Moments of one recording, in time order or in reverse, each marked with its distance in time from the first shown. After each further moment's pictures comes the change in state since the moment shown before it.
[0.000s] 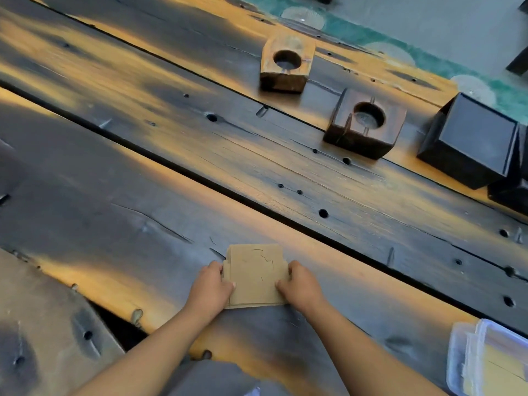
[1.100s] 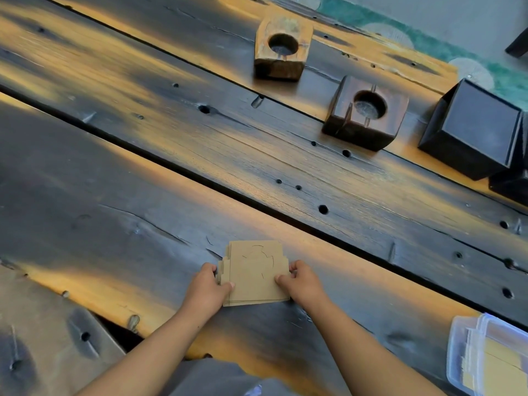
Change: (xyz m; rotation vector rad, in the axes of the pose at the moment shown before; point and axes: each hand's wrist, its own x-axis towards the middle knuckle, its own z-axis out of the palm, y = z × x) left_hand 0.008 0.000 -0.004 -0.129 -0.066 -0.139; right_hand 0.017 0.011 0.008 0.347 -0.061 0.138
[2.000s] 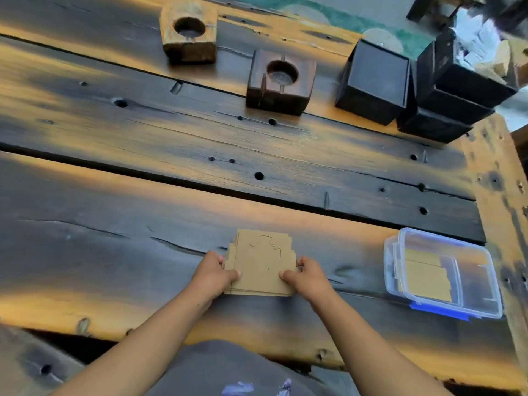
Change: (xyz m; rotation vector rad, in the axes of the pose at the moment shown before) left_hand -0.062 0.052 0.075 -0.166 -0.294 0.060; right_hand -0.089 0.101 -0.056 0.283 0.164 0.182
